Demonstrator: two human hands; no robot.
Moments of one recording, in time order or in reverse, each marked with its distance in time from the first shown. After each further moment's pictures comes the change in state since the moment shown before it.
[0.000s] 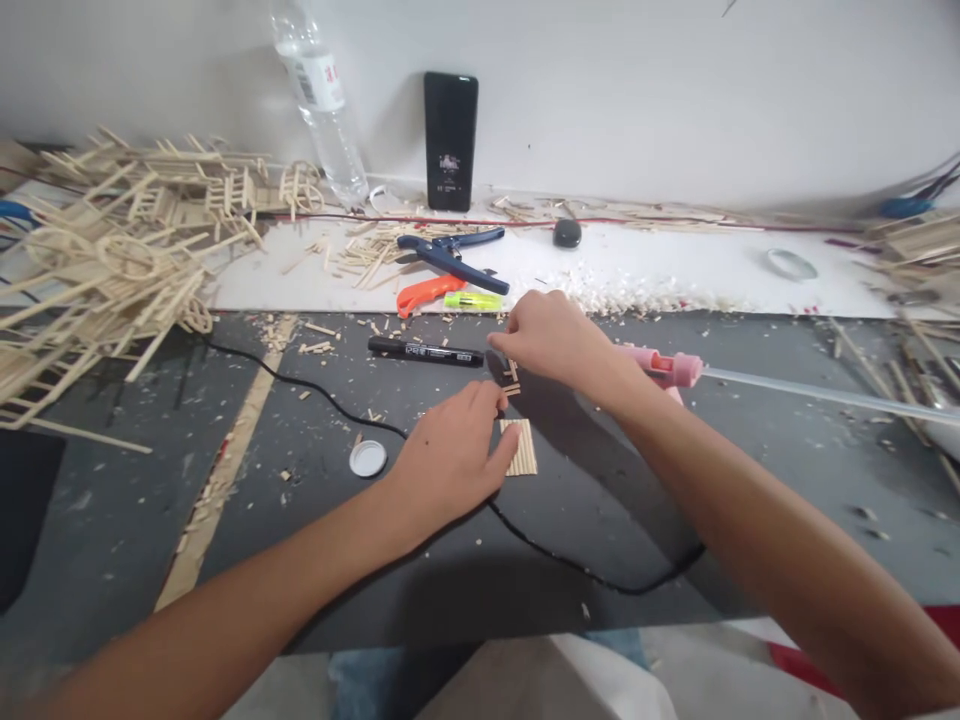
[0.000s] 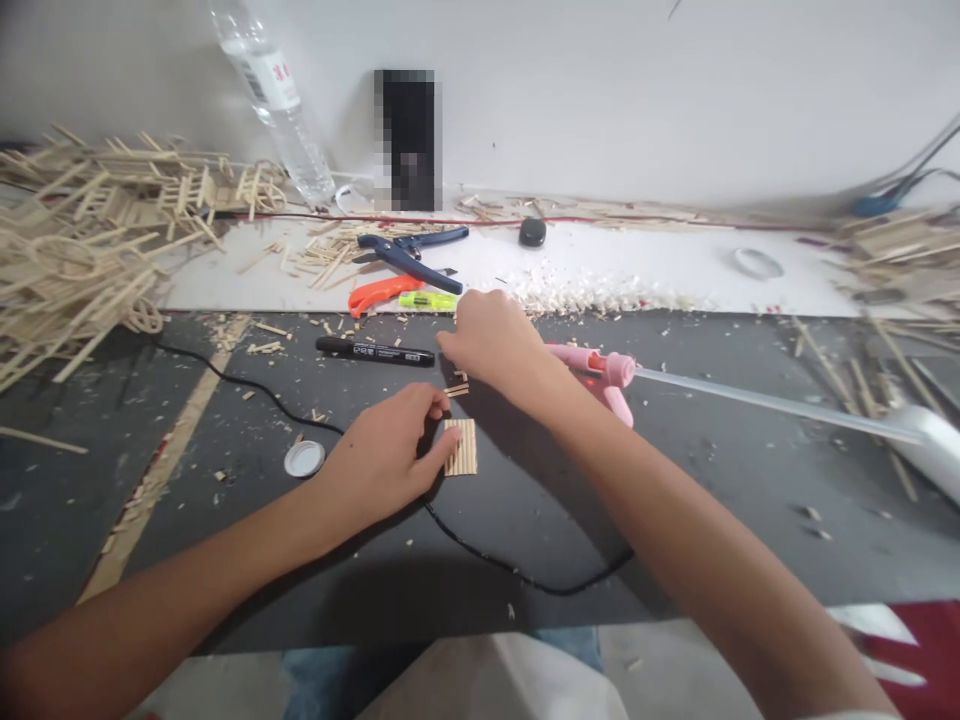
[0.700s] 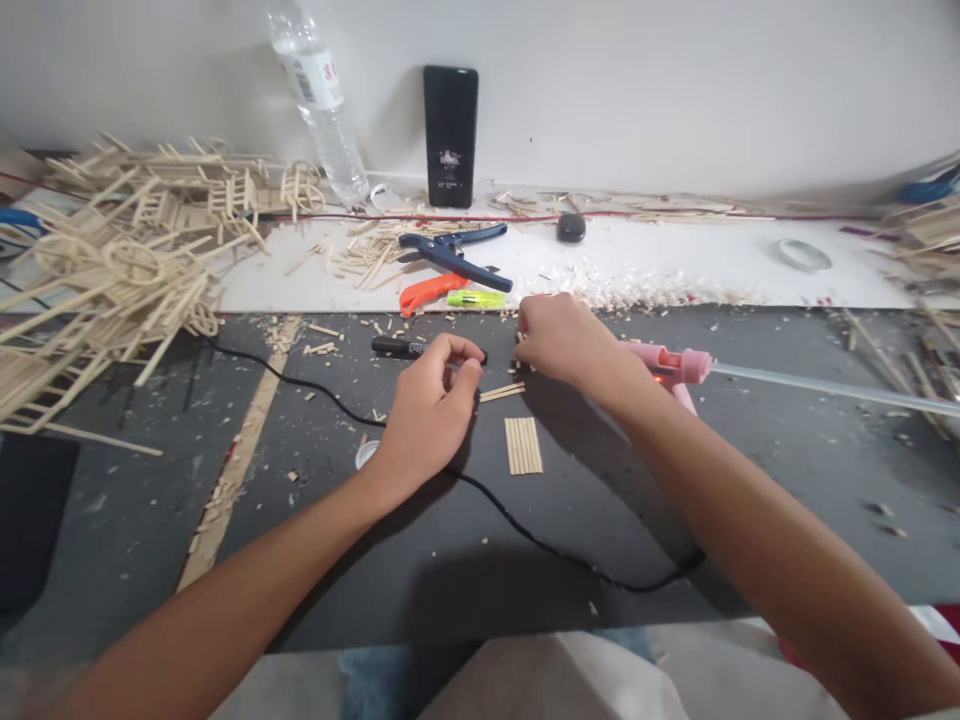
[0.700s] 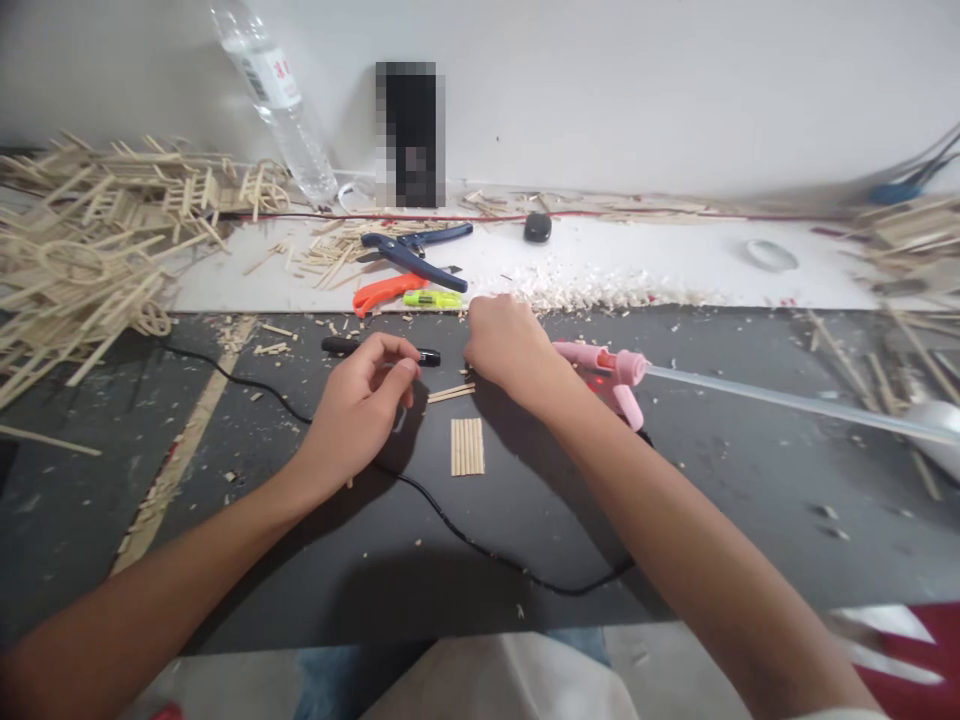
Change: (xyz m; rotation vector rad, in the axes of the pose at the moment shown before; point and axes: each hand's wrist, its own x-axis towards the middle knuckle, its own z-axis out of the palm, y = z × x) left_hand 0.019 -0.015 -0.016 -0.565 0.312 -0.243; right_hand 0.002 0.008 0.008 -0.065 0.004 0.063
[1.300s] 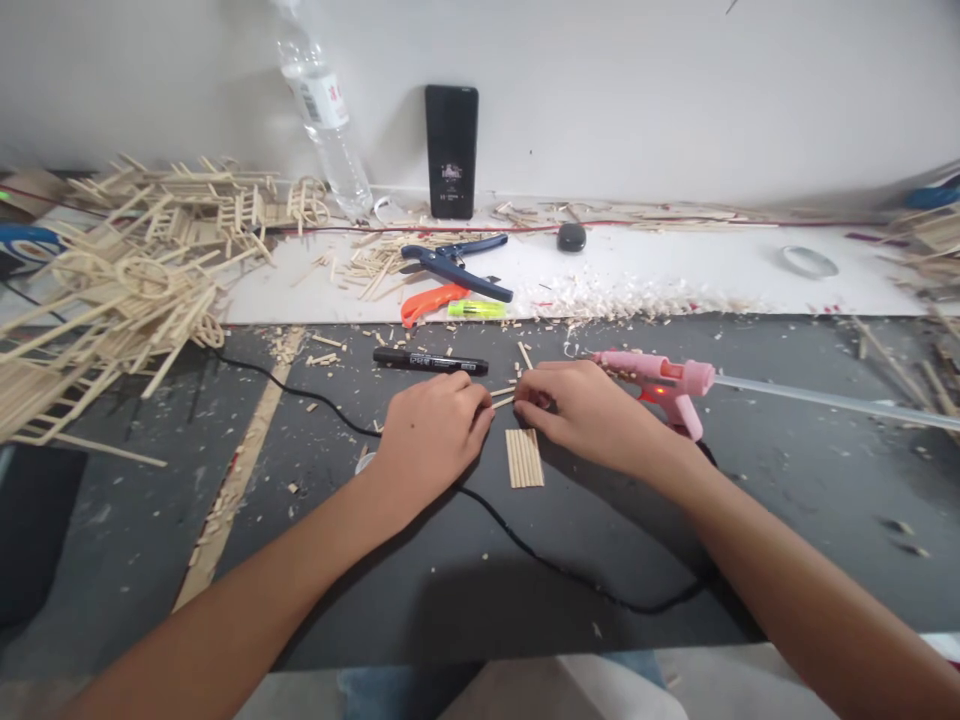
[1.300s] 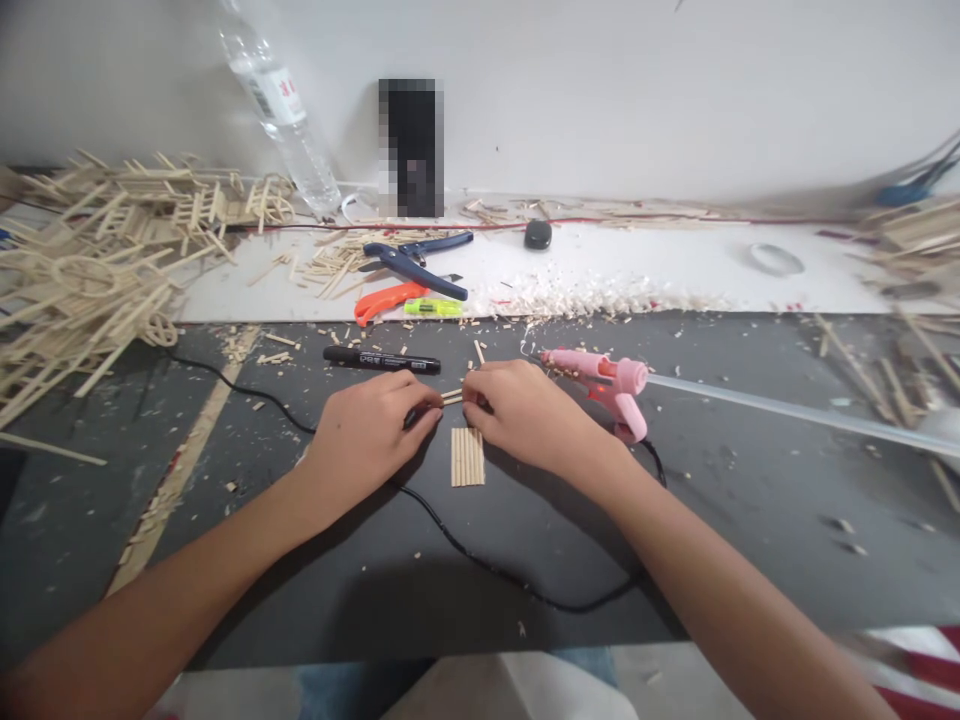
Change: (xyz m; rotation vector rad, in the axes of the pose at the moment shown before) left_hand -0.002 -0.002 -0.003 0.911 -0.214 0.335; right_hand -0.057 0.021 0.024 0.347 0.068 -0.413
